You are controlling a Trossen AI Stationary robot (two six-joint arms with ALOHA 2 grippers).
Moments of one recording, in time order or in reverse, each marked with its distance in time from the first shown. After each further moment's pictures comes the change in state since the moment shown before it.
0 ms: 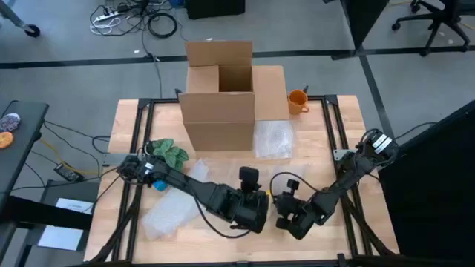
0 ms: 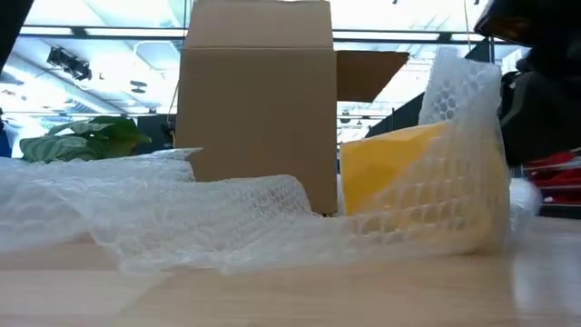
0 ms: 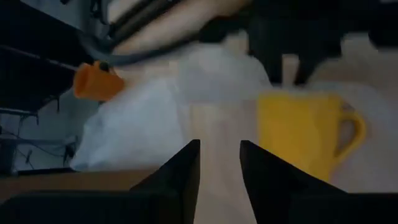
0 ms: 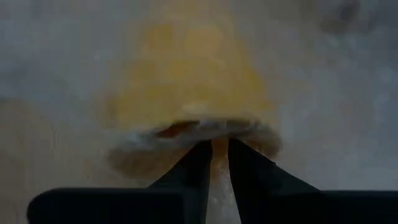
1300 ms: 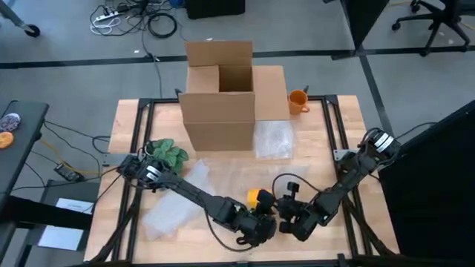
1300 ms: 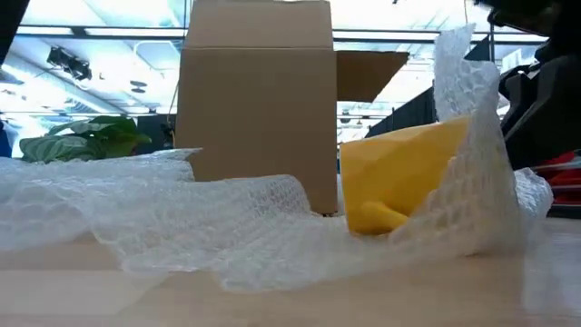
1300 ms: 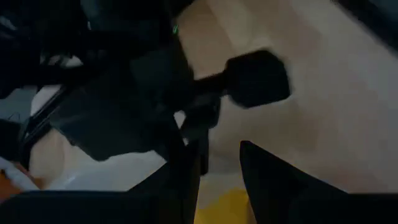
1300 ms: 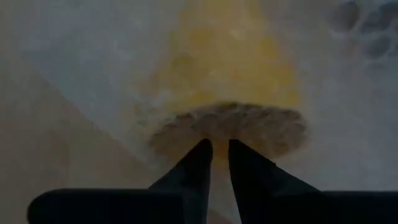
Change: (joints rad) left arm 0.017 0.018 -0.301 0.650 0.234 0.333; right arm 0.027 -0.022 0.000 0.013 -0.058 -0.007
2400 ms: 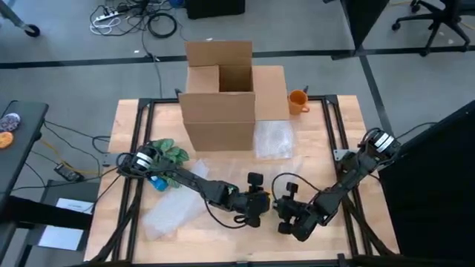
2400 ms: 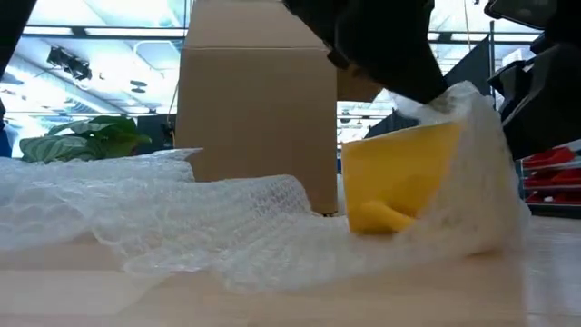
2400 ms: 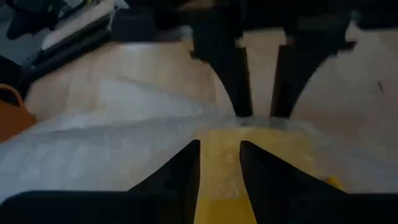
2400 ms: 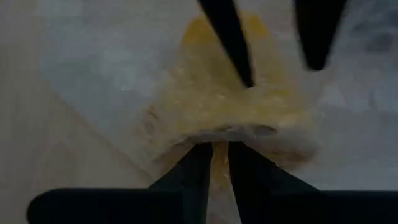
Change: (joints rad) left arm 0.083 -0.150 -0.430 0.342 0.012 -0.171; right arm -0.001 -0.001 0.000 0.026 -0.005 -0.027
